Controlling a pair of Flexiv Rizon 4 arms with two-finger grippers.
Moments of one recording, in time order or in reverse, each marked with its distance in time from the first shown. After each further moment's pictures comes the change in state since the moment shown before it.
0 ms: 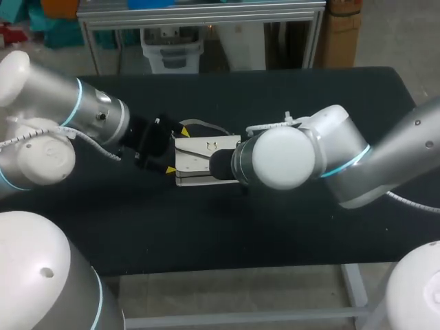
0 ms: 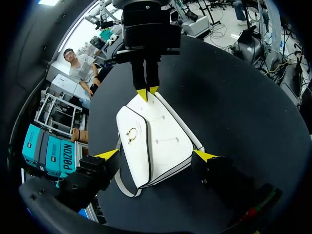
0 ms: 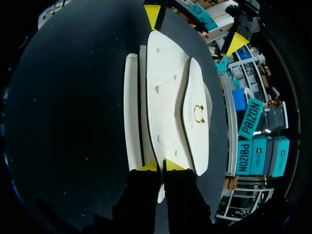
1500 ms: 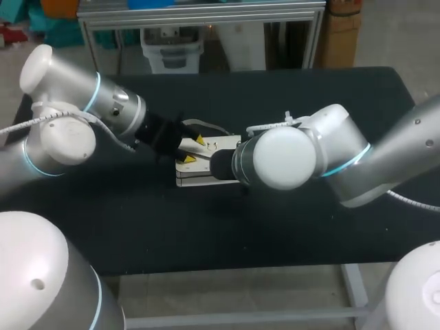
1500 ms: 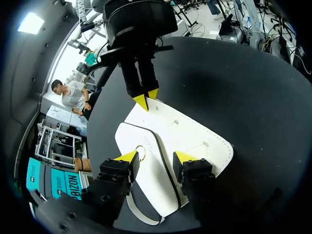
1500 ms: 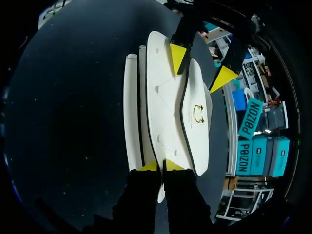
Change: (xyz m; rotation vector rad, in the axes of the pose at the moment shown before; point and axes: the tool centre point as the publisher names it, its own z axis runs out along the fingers) left arm -0.024 -0.008 0.052 0.151 0.026 0.229; right arm 0.000 -0.001 0.000 -0.002 0.000 0.000
